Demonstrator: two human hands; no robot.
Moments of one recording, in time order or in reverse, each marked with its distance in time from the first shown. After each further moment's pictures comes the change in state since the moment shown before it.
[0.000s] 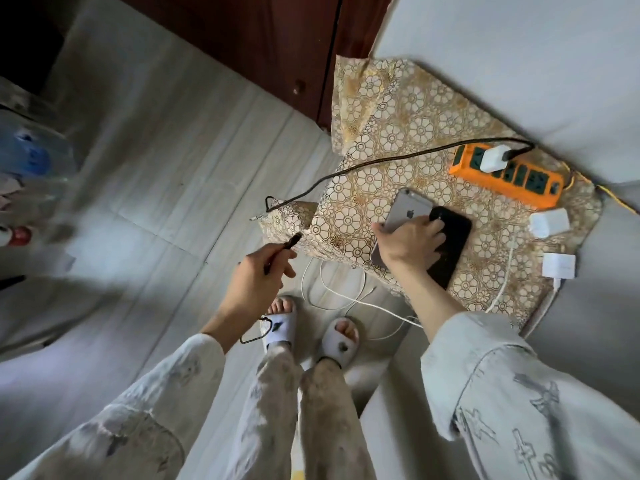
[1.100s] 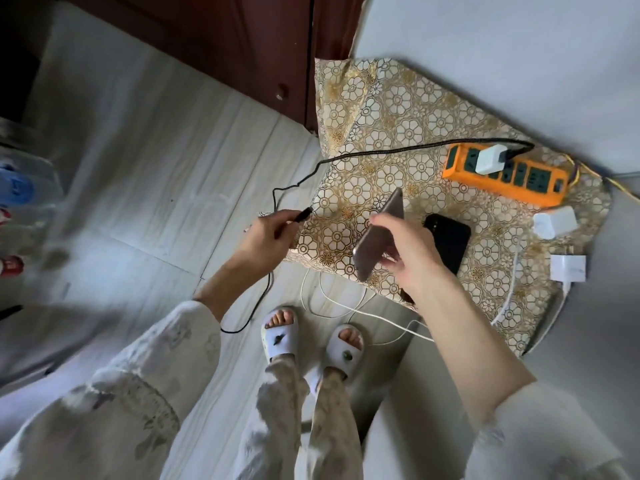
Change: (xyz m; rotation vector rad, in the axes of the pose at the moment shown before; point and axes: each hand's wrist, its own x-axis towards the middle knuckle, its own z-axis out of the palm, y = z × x) left_hand 0.089 0.028 0.014 0.090 -0.129 0.145; right_hand 0.005 -0.010 -0.037 1.050 -0.483 0.354
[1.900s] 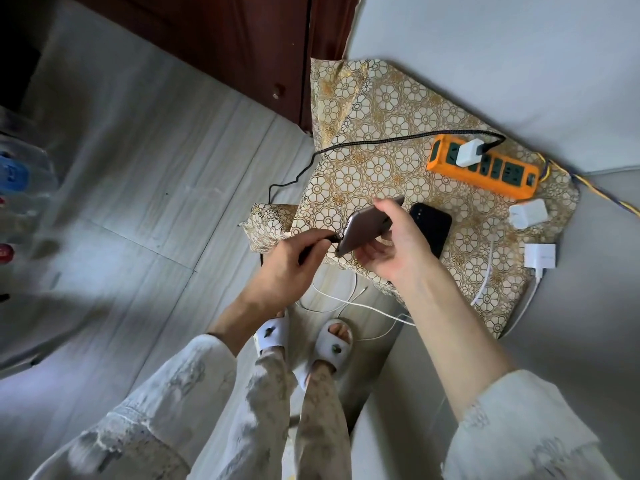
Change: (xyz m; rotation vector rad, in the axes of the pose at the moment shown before) left_hand -0.076 0.030 0.029 -0.075 0.001 0.214; right_hand -0.030 0.005 -0.008 0.341 -0.076 0.174
